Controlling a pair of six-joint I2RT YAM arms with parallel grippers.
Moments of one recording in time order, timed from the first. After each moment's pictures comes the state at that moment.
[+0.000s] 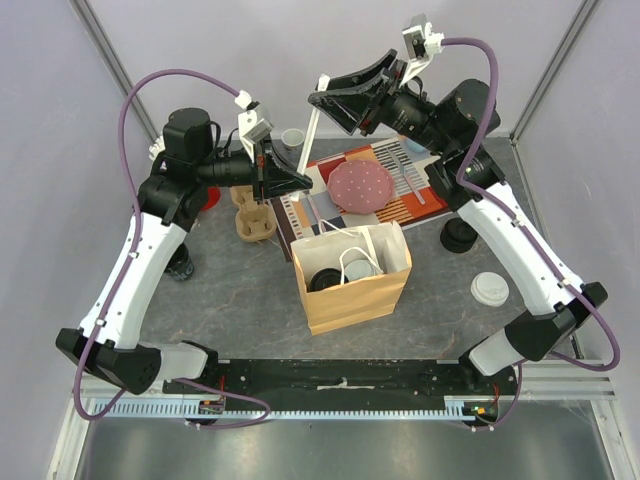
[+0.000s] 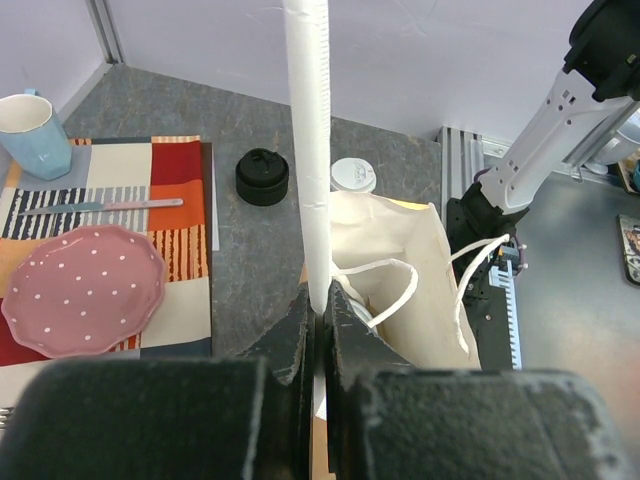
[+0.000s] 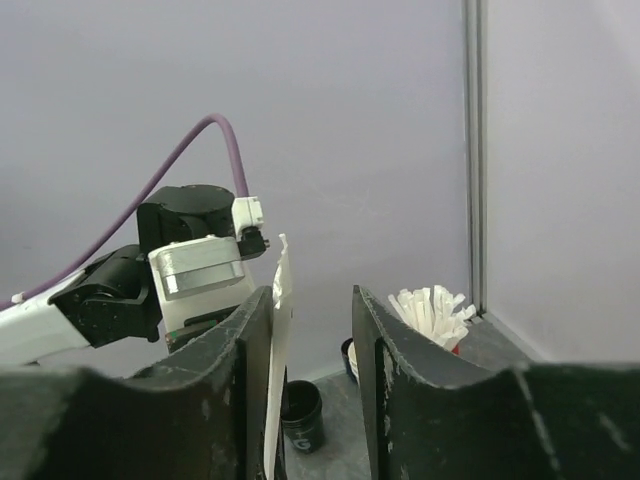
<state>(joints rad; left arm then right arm) -0.36 1.31 1.58 -0.49 1.03 0.07 0.57 1.53 1.83 0.19 -0.56 0.46</state>
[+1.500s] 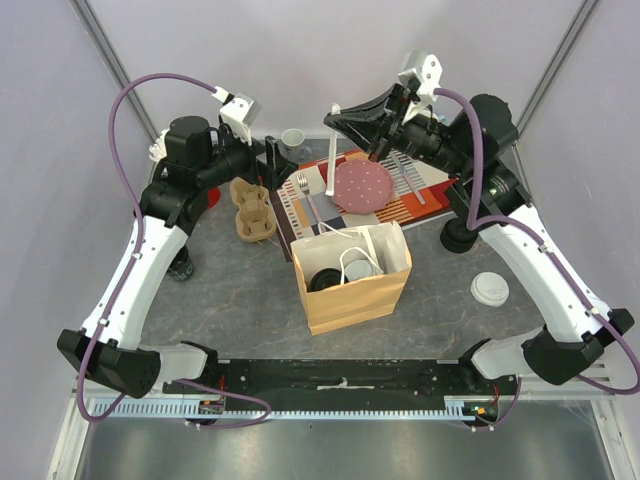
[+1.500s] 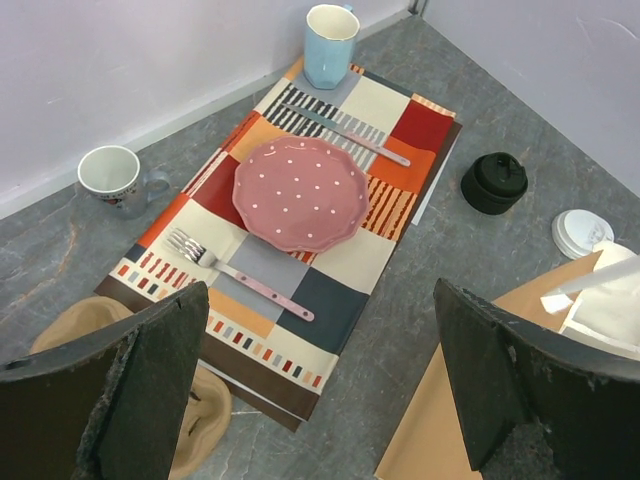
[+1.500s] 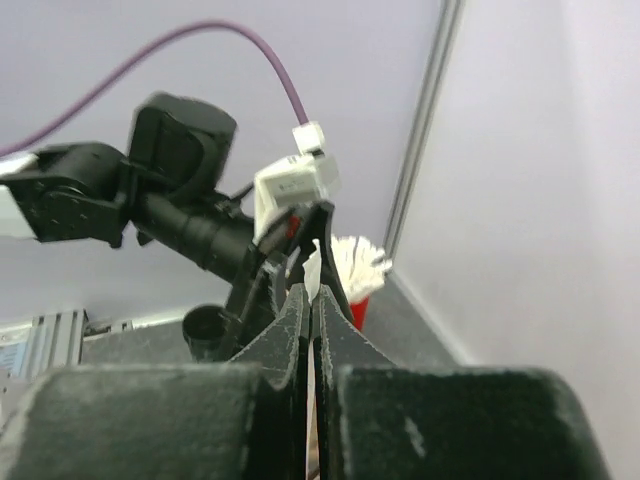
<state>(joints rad) -0.32 1.29 1.48 -0.44 0.41 -0.02 0.61 1.40 1.78 -0.09 -0.57 0.03</state>
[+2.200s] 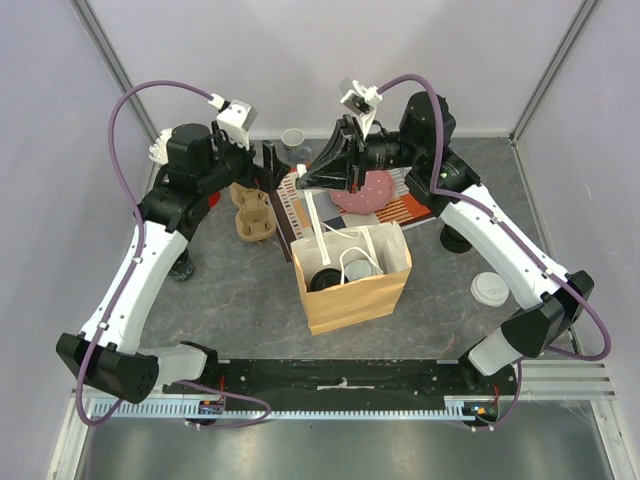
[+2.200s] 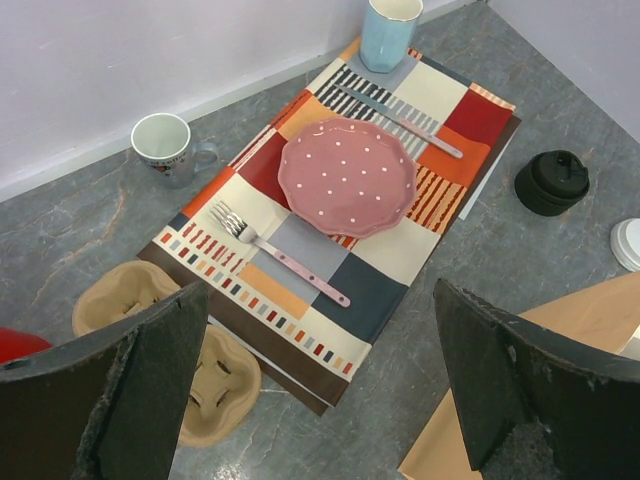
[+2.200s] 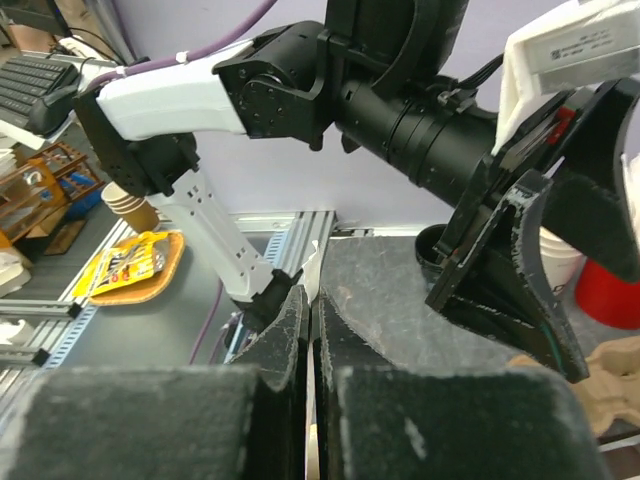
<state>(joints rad) -0.32 1.26 1.42 -0.43 0.29 -0.01 0.62 1.56 1.72 0.02 -1.10 0.34</state>
